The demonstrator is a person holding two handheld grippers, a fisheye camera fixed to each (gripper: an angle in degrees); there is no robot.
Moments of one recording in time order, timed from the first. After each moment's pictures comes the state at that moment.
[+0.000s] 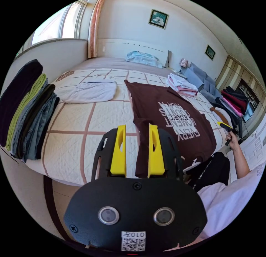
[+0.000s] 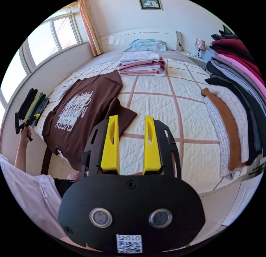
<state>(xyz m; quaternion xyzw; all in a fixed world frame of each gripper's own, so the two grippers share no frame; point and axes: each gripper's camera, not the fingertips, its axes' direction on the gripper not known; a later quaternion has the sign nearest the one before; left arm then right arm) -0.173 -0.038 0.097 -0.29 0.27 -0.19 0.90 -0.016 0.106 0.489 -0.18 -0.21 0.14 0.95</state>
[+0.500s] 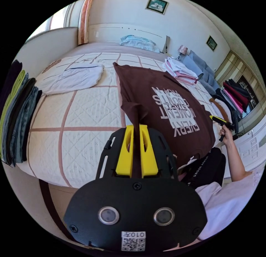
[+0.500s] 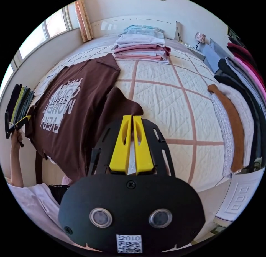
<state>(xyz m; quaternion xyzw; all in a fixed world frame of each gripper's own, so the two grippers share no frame) -0.182 -0.006 0.116 -0.32 0.32 -0.22 0.86 -0.031 0.101 0.528 -0.24 -0.17 0.12 0.95</state>
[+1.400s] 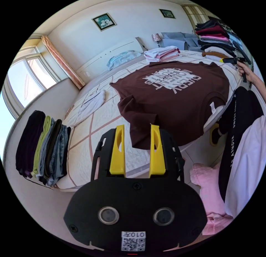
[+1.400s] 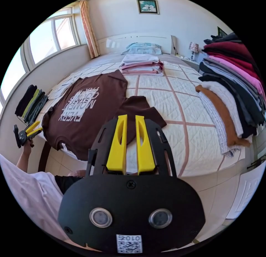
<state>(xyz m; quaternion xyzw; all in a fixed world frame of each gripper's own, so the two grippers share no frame) -0.109 0.021 -0.024 -0.21 0.19 0.07 0.96 -0.028 0.156 0.431 -0.17 -0.19 0.14 0.96</state>
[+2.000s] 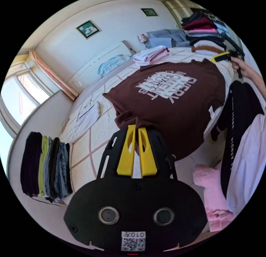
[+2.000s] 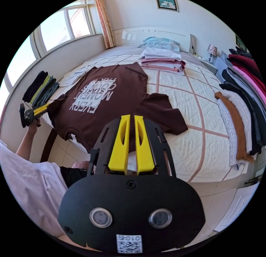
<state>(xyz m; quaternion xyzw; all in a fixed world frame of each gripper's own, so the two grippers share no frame) -0.166 -0.009 0.006 -0.19 0.24 0.02 0.95 -0.079 0.141 0.437 -0.18 -0.23 0.09 0.95</state>
